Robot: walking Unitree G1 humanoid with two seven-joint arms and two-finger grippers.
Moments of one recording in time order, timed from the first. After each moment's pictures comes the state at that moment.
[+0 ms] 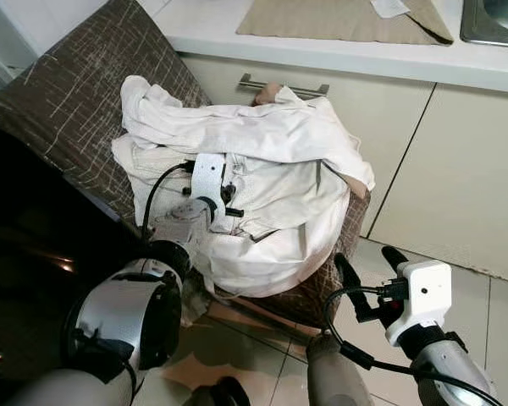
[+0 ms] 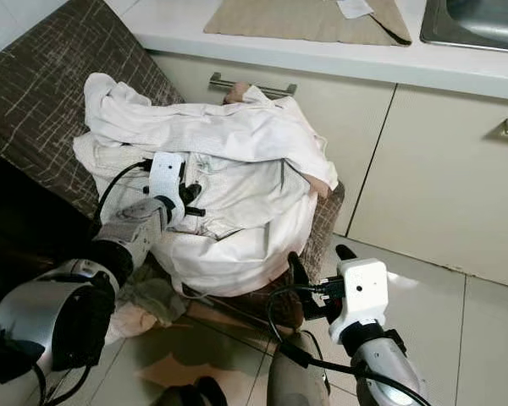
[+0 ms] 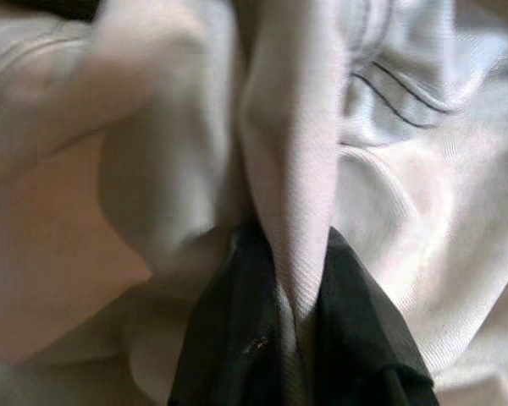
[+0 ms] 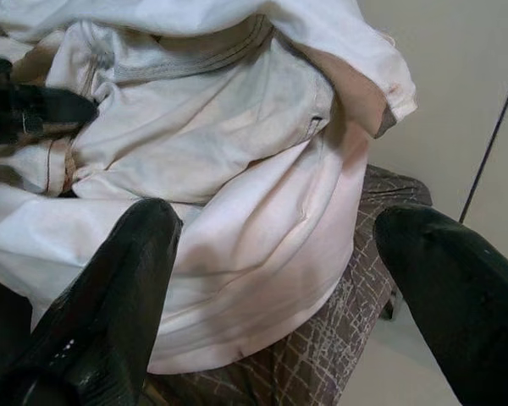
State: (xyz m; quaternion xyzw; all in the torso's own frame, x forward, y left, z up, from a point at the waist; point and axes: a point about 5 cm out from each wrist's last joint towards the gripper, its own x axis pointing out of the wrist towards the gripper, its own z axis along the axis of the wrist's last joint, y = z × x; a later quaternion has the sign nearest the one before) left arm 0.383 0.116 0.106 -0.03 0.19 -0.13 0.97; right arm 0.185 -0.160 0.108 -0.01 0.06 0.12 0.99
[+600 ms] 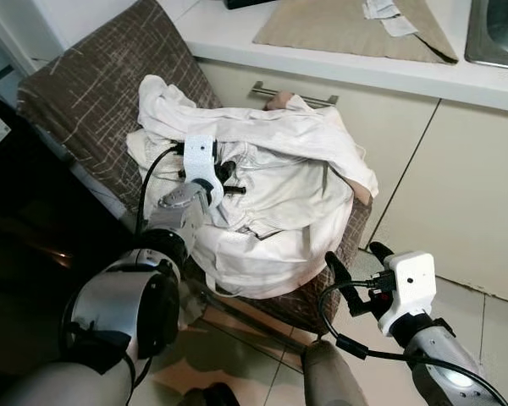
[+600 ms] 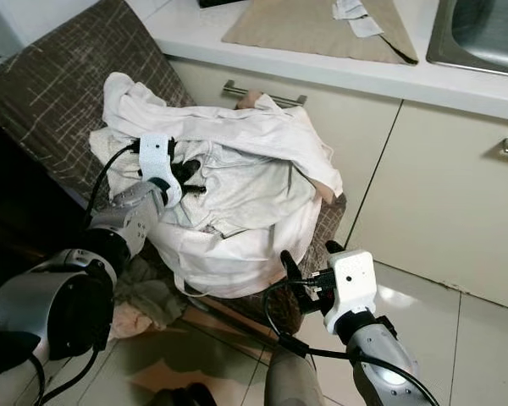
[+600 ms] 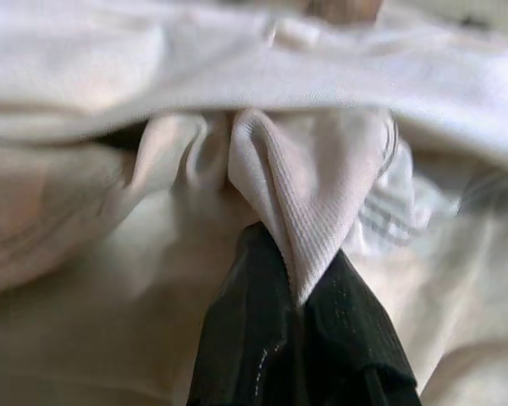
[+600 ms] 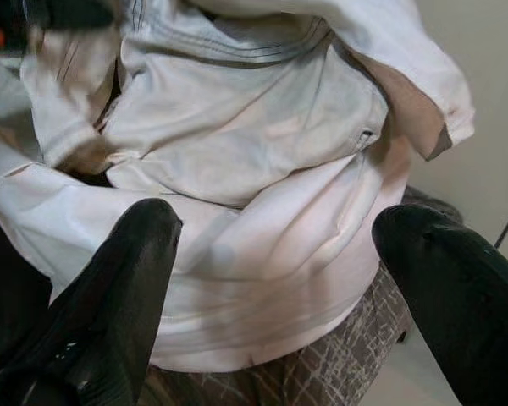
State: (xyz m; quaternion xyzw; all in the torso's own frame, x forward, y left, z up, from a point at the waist) left arm 0.397 0.117 0.142 -0.09 0.11 -0.15 0.98; right arm 0.202 -0.161 0.100 -0.02 0.07 0.15 0.99
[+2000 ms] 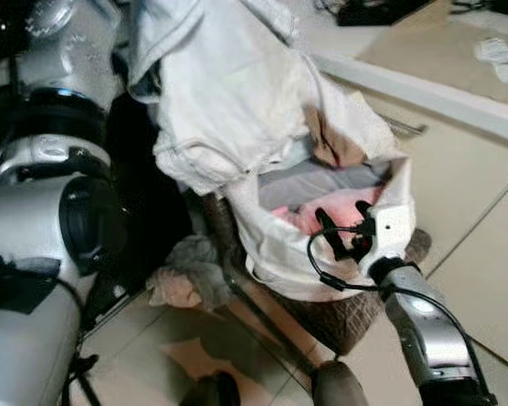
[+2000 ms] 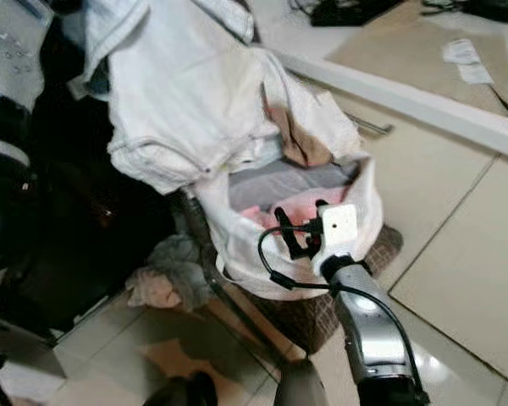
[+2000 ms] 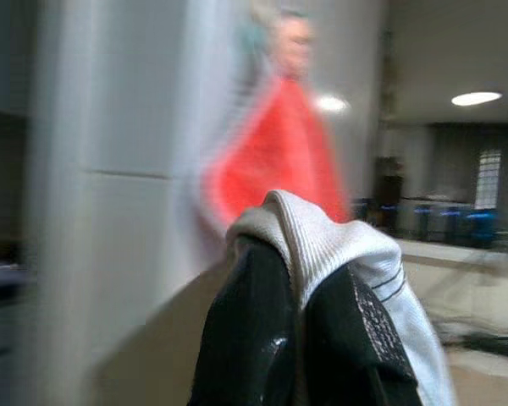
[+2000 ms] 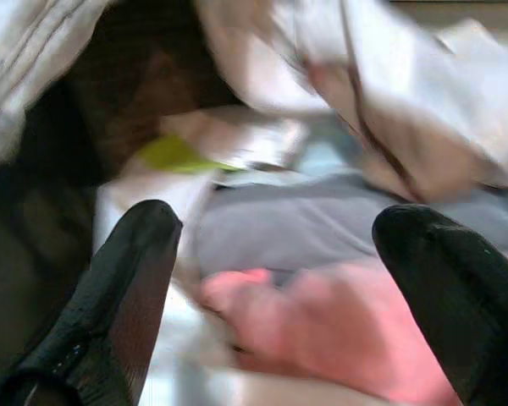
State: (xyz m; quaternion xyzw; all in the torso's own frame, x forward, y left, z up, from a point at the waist) left arm 0.401 0.203 0.385 -0.10 -0.27 -0.13 0.95; right arm 0.281 -0.152 0.098 0.00 0.02 0.16 0.99
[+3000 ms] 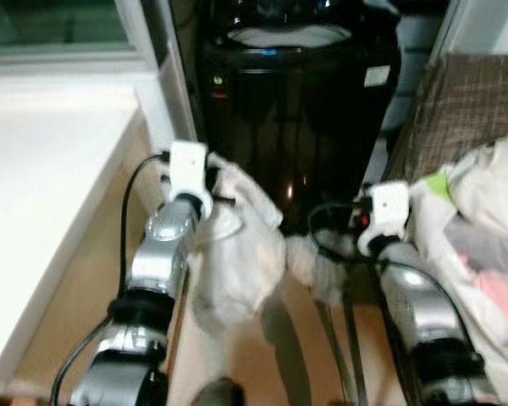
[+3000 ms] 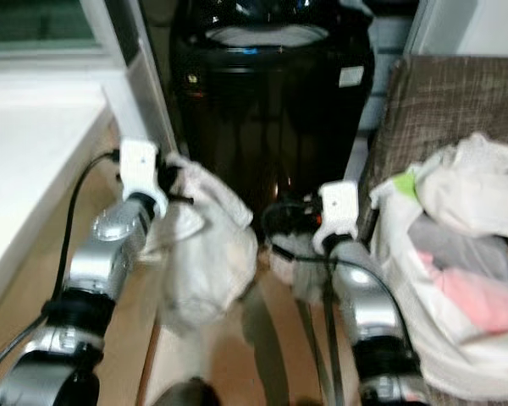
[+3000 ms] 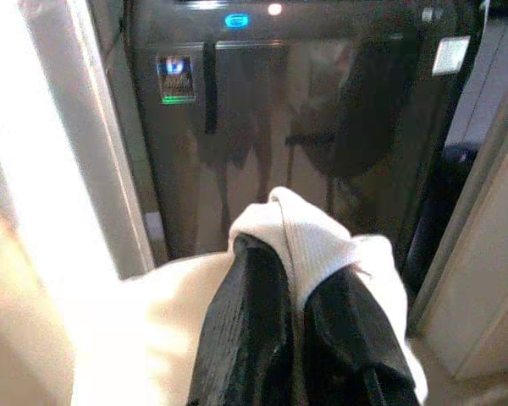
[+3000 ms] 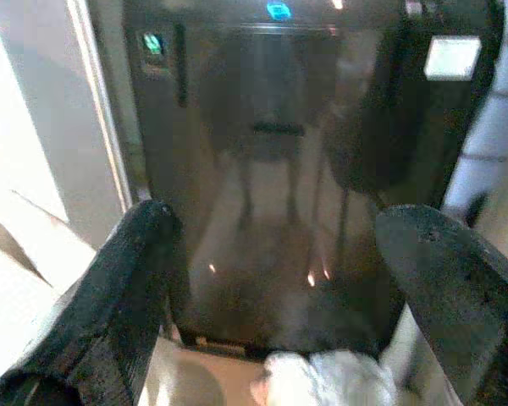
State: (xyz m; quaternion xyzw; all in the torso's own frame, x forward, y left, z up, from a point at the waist) left arm 0.354 0.121 0.138 0.02 0.04 -0.11 0.99; right arm 0.315 -0.173 0.100 -0.03 0.02 0.09 1.00
